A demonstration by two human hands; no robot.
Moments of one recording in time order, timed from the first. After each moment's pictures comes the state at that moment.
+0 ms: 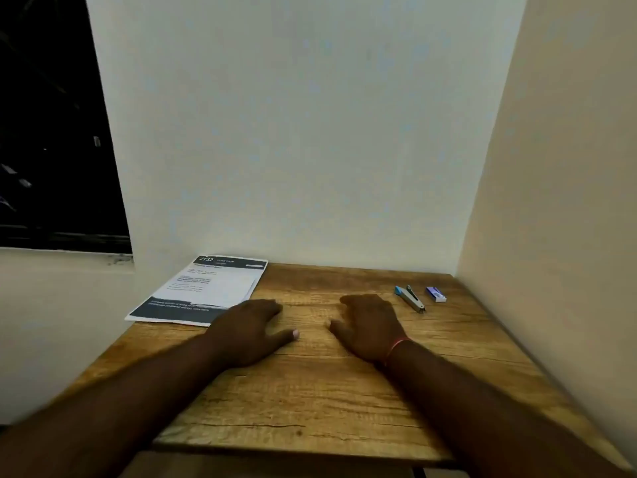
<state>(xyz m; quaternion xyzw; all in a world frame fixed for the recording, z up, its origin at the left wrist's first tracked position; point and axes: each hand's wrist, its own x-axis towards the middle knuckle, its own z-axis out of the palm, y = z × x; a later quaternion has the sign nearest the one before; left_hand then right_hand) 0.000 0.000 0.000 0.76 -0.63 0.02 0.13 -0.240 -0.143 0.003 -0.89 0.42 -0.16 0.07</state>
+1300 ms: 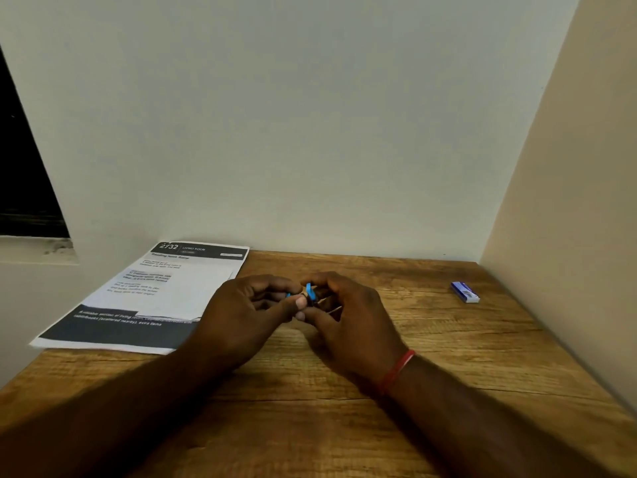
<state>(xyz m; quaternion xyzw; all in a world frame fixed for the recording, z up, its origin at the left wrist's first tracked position) -0.005 -0.065 -0.004 0.61 -0.49 -0.22 0.58 -0.190 -0.149 0.005 -0.83 0.28 -0.38 0.29</state>
